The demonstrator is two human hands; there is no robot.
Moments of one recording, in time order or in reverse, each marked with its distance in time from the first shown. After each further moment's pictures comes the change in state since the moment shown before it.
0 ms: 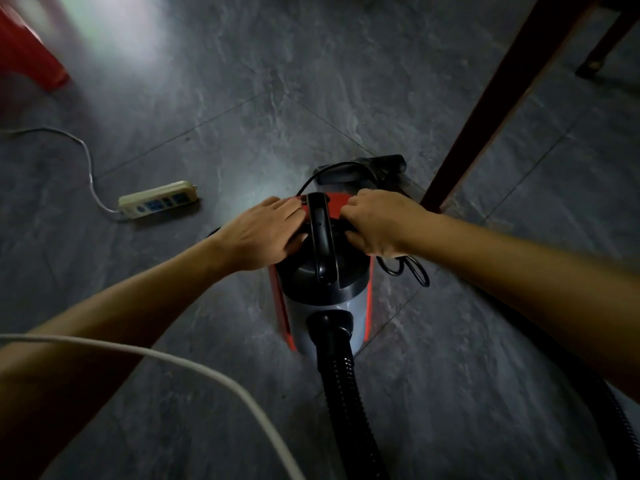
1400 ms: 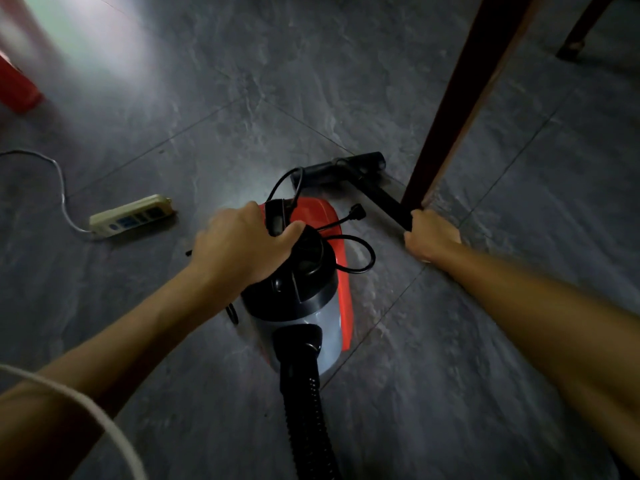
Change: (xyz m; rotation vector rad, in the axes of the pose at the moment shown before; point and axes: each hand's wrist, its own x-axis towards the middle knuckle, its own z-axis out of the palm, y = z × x) left_hand 0.027 0.059 -0.032 -0.194 -0.045 -0.790; right_hand -0.027 0.101 0.141 0.416 -0.060 0.845
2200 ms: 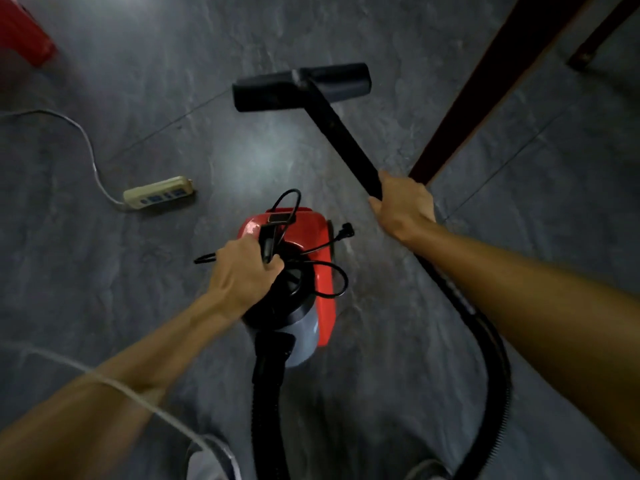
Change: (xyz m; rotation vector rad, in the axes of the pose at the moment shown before) left_hand -0.038 0.016 -0.079 -0.179 -0.162 -0.134; right_hand -0.062 -0.078 -0.172 0.013 0.055 -0.218
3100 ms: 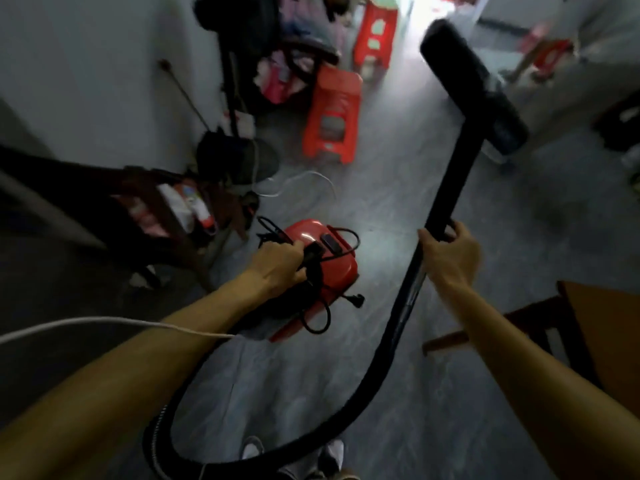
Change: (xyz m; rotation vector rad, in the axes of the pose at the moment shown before) left_hand -0.467 0.081 -0.522 0.164 0.210 -0.321; right_hand -0.356 -0.272 -0.564 0.729 0.082 -0.298
